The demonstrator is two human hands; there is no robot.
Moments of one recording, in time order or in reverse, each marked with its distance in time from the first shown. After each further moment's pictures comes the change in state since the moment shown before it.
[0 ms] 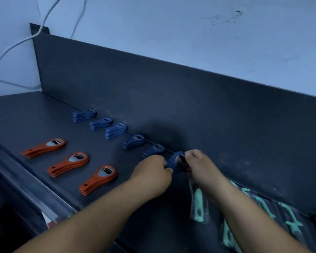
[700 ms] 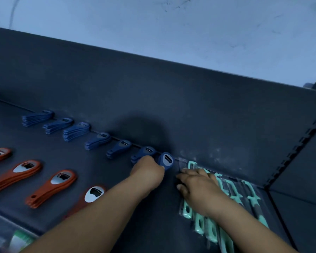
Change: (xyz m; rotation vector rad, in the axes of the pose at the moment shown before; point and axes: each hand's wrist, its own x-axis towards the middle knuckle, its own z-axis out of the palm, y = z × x) left_hand 0.036 0.043 0.075 -0.158 -0.144 -0.213; right_hand -0.040 0.066 -0.067 -1.069 -0.133 -0.066
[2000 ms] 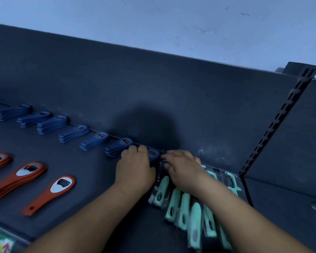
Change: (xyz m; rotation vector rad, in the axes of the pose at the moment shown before) left_hand -0.041 0.020 0.040 0.506 0.292 0.382; right_hand 0.002 0.041 -0.016 0.158 0.074 -0.054
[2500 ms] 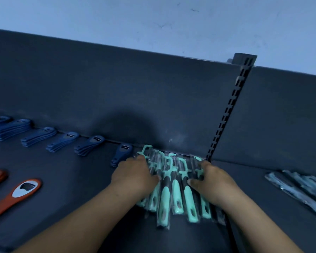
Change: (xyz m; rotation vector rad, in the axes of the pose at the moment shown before) left_hand -0.032 0.058 0.003 0.066 -0.359 0.050; right_hand -0.113 0.064 -0.030 0.157 0.011 0.574
